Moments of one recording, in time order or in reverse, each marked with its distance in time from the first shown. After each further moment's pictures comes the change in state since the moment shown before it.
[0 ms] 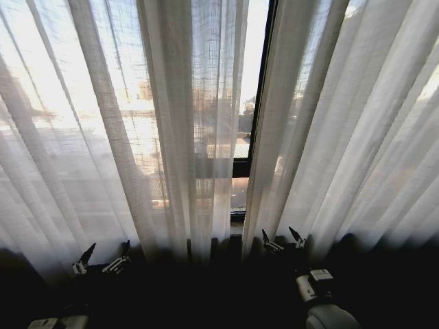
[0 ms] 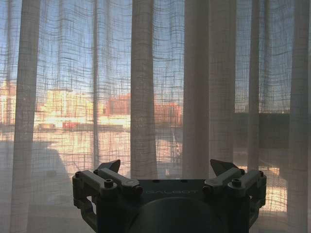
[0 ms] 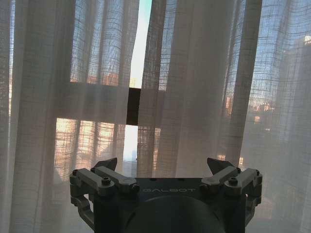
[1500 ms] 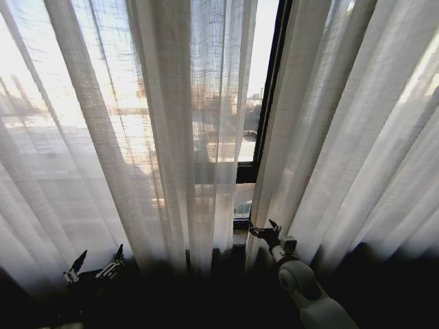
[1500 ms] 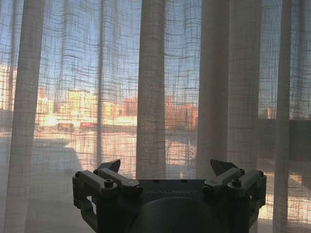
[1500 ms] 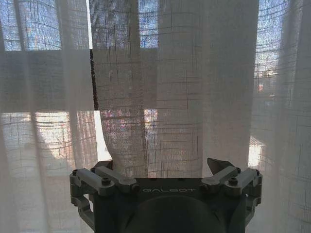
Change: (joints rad) left arm 0.044 -0.062 -0.026 -0.043 -0.010 -0.012 -0.028; right arm 0.562 -0.109 -0.248 -0.473 0.282 -0.072 0.147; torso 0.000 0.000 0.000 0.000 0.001
